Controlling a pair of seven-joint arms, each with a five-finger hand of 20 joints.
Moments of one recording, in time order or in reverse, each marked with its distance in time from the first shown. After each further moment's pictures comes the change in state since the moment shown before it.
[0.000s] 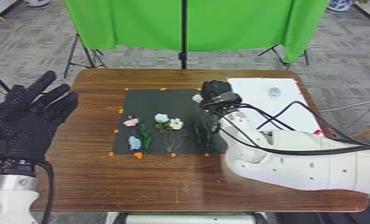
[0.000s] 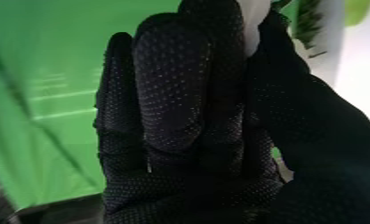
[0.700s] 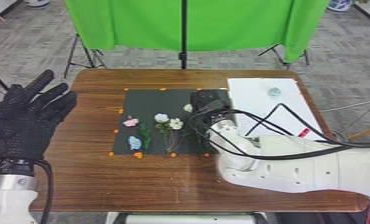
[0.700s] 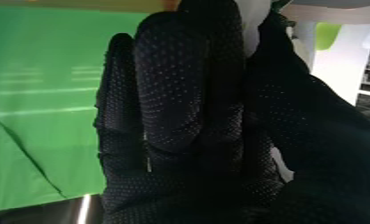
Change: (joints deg) left arm 0.1 0.3 -0.2 0.2 -0.1 -0.1 0.7; right arm 1.1 -3.8 -4.9 2.7 -2.9 -1.7 1.1
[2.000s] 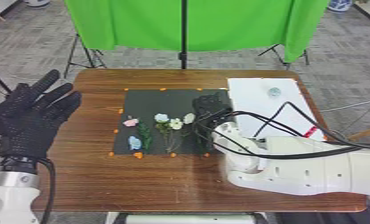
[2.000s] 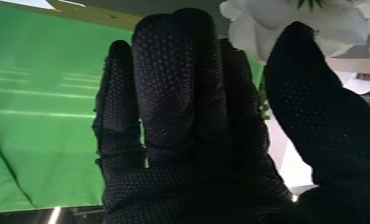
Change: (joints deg) left arm -1.5 -0.1 0.4 0.5 0.4 -0.6 -2.4; right arm 0.8 3.0 -0.3 -4.1 -0.1 -10.2 -0.6
